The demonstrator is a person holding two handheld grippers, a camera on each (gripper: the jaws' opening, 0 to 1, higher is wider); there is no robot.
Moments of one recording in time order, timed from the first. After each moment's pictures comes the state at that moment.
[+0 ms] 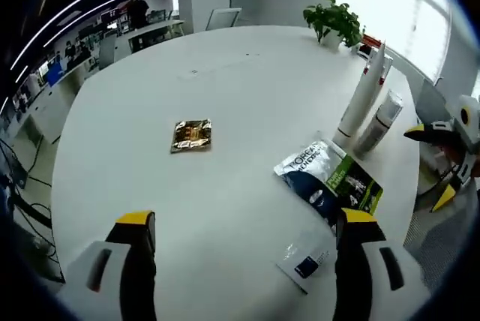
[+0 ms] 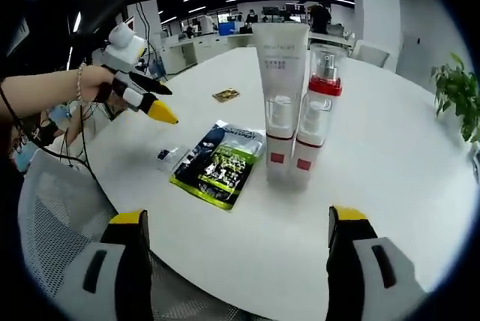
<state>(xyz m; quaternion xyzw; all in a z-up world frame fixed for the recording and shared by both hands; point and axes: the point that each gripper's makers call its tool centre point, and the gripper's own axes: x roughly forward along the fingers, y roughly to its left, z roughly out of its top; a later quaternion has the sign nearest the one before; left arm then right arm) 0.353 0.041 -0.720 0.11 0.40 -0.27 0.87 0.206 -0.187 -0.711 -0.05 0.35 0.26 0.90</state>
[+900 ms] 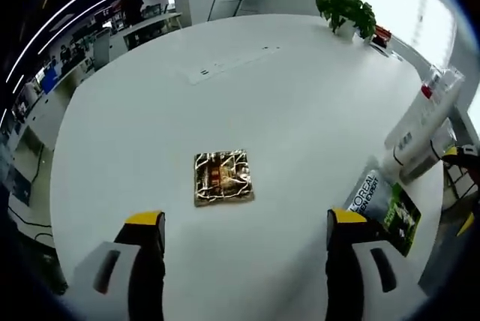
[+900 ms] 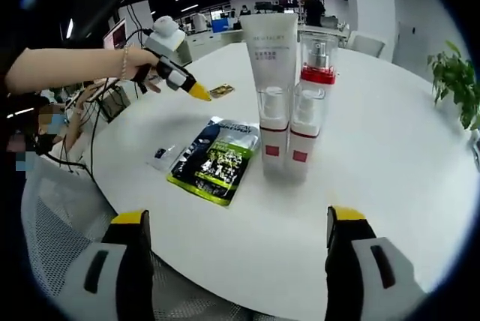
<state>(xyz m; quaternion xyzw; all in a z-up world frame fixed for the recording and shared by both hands) 0.451 0.037 -0.746 0.14 0.43 -0.27 0.85 0.205 -0.190 -0.717 -0.04 0.37 0.25 0.89</state>
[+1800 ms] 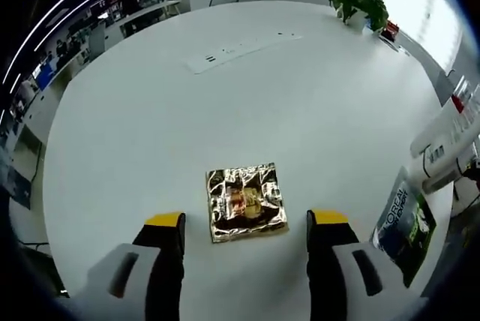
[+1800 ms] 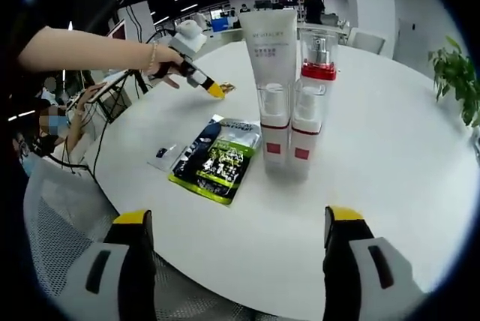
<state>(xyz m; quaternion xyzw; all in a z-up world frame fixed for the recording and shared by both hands) 0.480 0.033 -0.769 0.15 0.46 -0.27 0.83 0.203 -0.189 -0.718 -0.03 0.37 0.26 0.89</state>
